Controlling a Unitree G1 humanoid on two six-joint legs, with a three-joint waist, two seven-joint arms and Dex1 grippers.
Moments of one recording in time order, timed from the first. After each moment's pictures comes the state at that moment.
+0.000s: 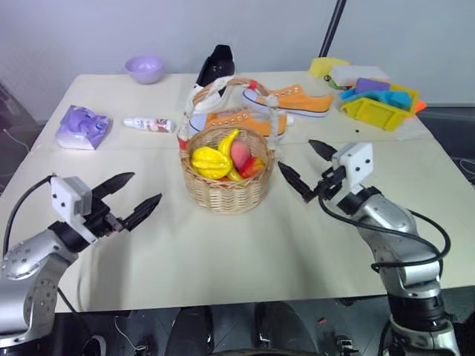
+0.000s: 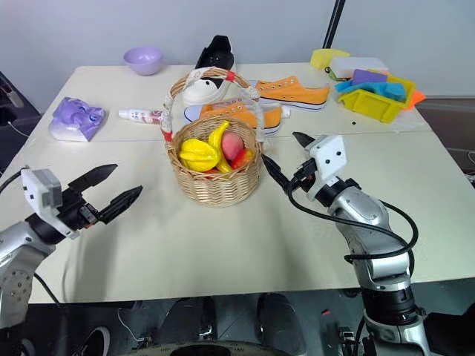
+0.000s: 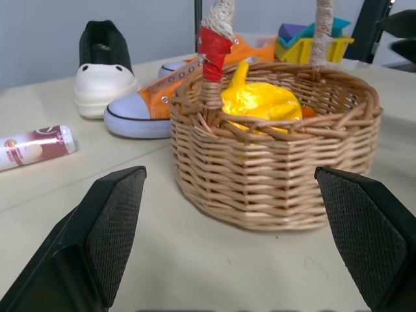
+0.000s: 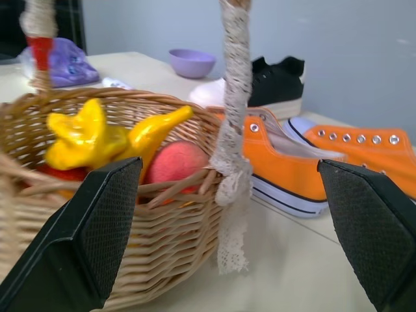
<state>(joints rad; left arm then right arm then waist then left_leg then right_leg) 0.11 0.58 0.45 -0.41 -0.62 0.33 -0.82 -0.24 -0.43 -0.05 -0.42 0.35 0.44 0.44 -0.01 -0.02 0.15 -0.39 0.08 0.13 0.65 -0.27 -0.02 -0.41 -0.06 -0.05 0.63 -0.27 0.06</state>
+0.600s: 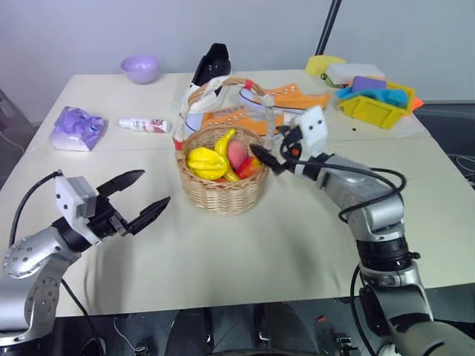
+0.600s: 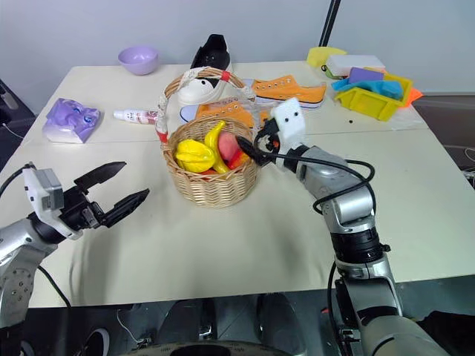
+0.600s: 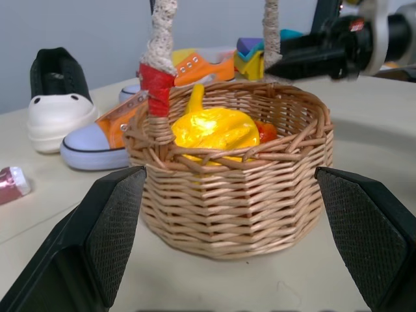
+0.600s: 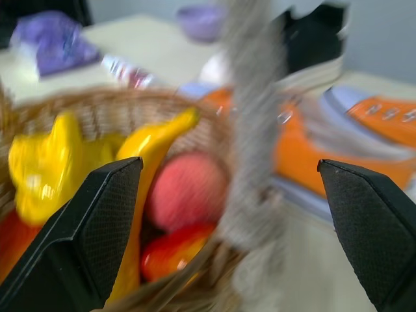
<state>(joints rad) 0.10 0.60 0.41 -0.43 -0.64 0.29 -0.87 -0.60 -0.34 0.06 -0.15 0.34 0.69 0.41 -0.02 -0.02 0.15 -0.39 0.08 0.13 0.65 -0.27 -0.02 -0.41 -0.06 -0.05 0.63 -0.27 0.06</state>
